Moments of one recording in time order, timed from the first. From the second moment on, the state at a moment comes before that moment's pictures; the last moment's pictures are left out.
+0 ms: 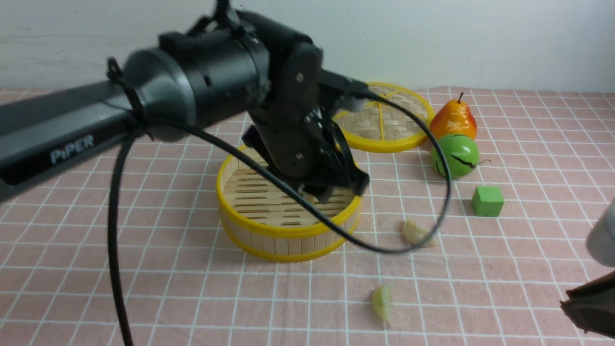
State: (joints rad) right arm 0.73 0.89 -0.96 -0.06 1.10 0.00; left arm -0.61 1.89 -1.73 0.07 0.98 -0.13
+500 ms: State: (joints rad) right arm 0.73 1.07 -0.90 -0.04 1.01 0.00; left arm -0.35 2.11 -1.75 0.06 0.74 -0.22
